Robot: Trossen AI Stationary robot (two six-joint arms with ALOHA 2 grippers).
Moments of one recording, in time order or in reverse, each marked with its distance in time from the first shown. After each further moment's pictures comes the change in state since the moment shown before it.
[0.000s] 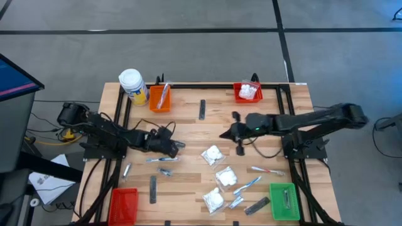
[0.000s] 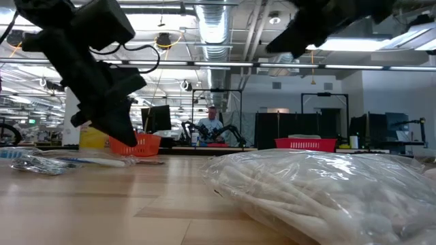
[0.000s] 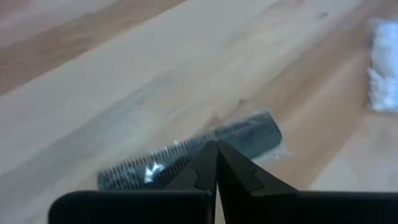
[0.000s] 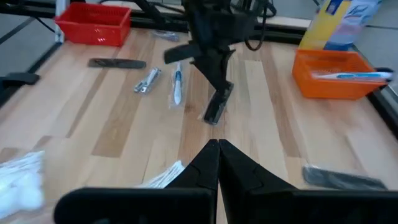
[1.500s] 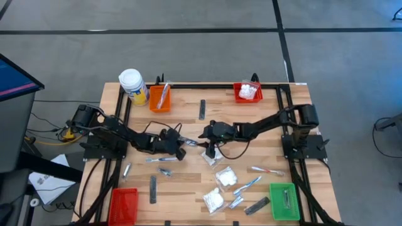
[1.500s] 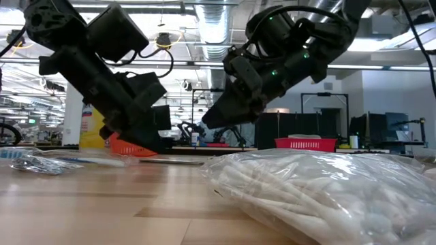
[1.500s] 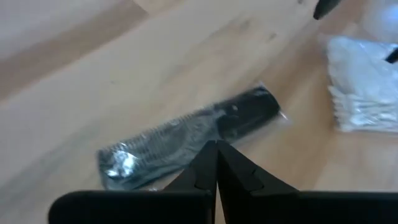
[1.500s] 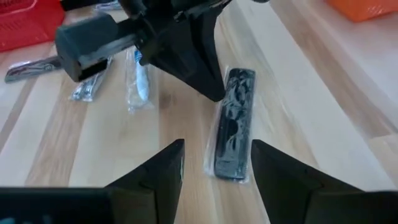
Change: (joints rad) left arm 0.015 0.202 0.000 0.384 -0.031 0.199; right arm -0.052 0.631 0.156 0.383 -0.007 0.282
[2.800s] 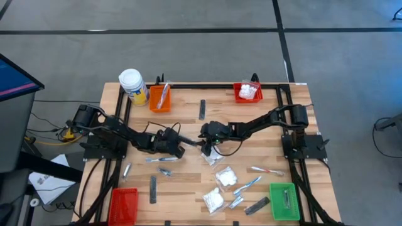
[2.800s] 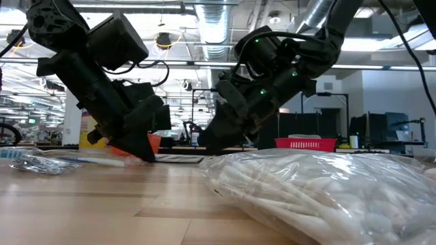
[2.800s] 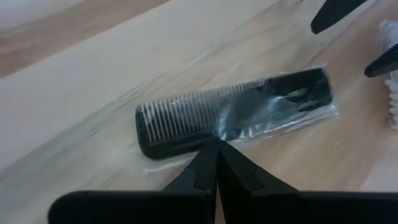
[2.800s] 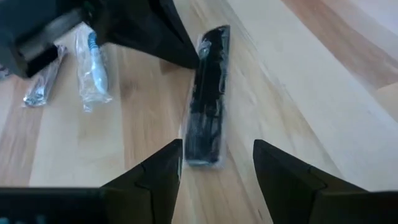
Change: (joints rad) left arm 0.012 0.013 0.002 -0.111 0.003 -0.139; right arm -0.032 0.114 0.054 -0.019 -0.005 0.149
